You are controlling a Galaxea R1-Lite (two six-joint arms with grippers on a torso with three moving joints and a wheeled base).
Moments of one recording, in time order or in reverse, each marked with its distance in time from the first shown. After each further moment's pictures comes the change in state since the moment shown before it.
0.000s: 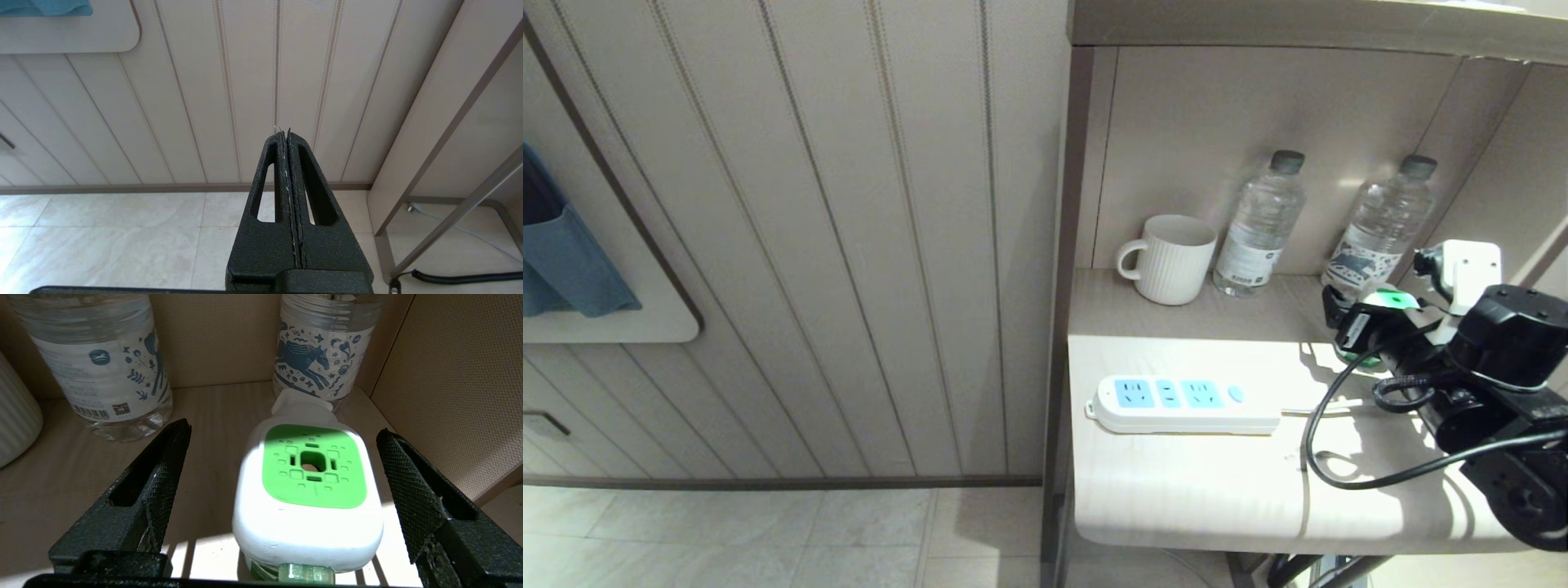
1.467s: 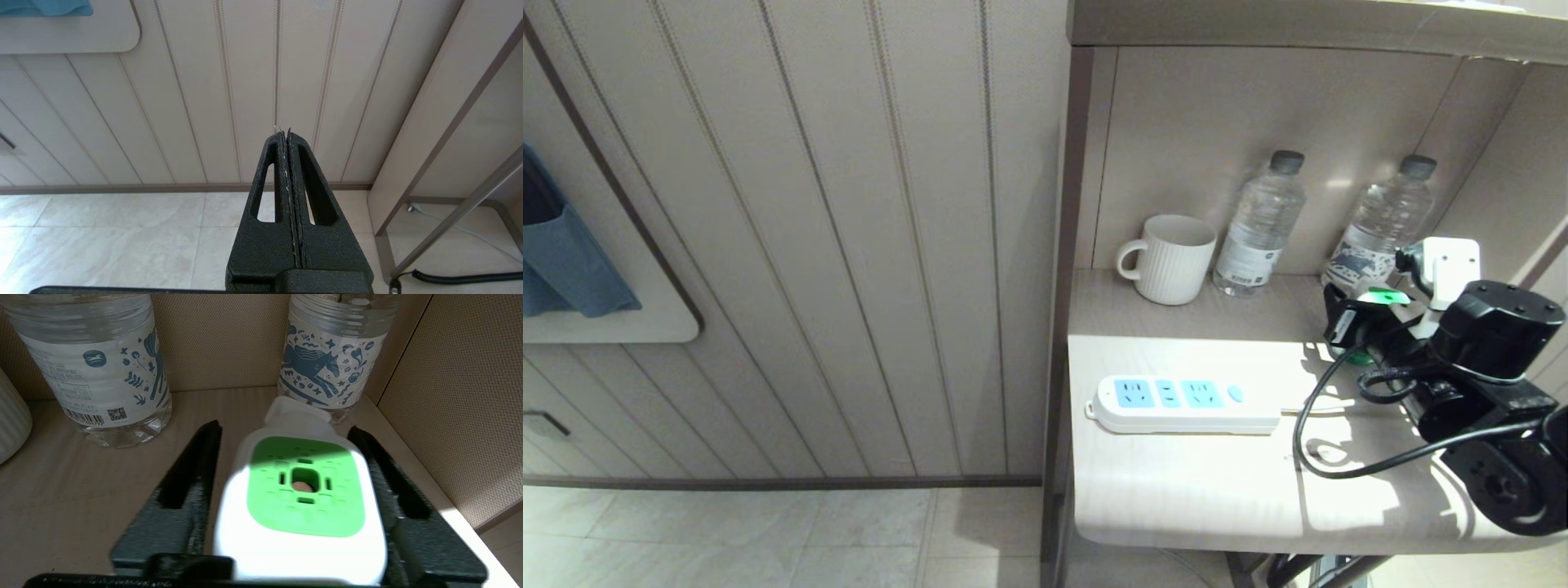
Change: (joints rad) left arm 0.000 0.000 0.000 0.000 0.000 0.000; right arm 0.002 0.048 -0.043 -0.013 0.004 -0.029
